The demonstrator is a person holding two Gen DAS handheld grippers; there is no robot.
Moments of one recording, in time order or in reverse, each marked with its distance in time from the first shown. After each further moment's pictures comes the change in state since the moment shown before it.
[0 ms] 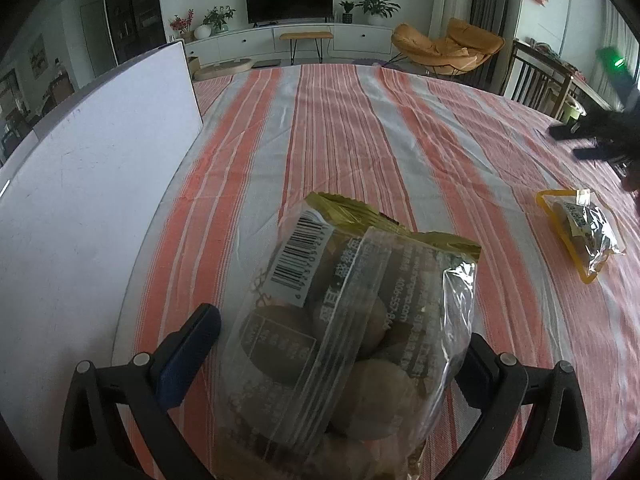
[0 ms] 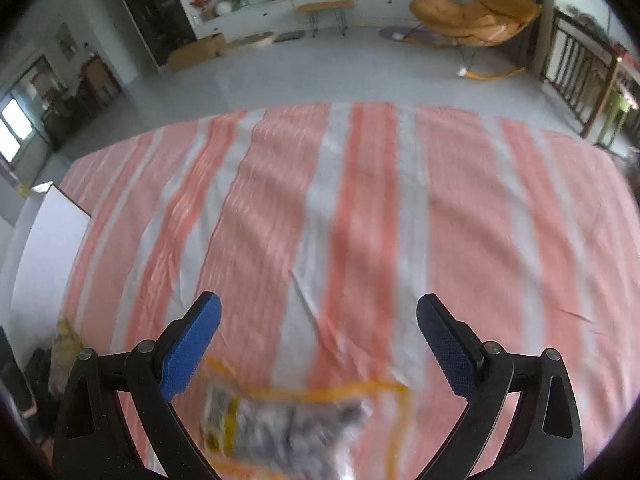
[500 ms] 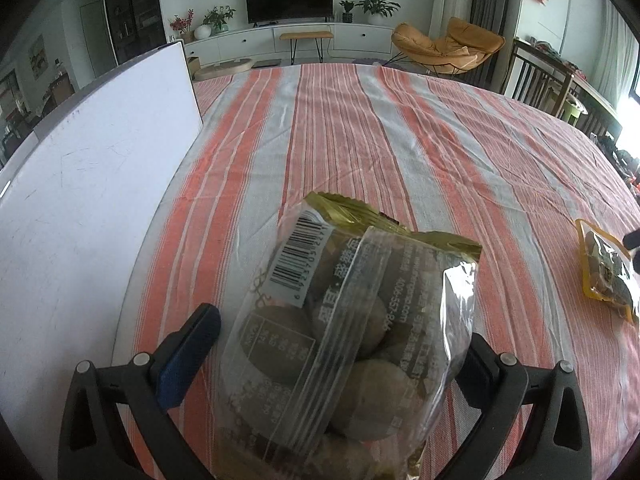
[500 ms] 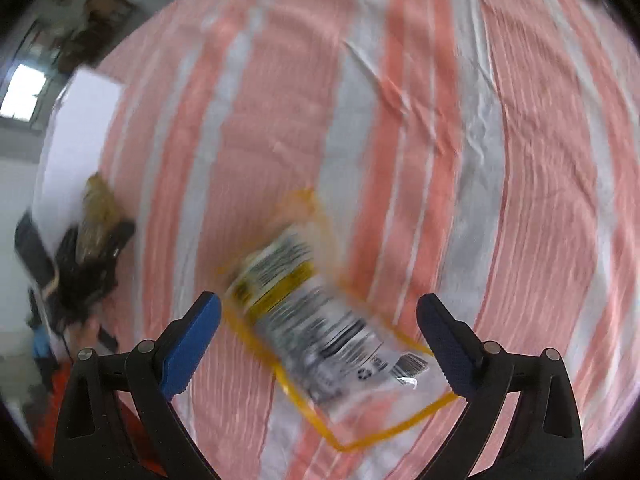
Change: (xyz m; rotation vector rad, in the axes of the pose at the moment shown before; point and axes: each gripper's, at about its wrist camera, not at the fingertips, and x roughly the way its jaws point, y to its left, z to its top) left arm -0.001 -0.003 0.001 0.004 0.001 0.004; right arm -0.017 0.015 -0.082 -0.053 0.435 0.153
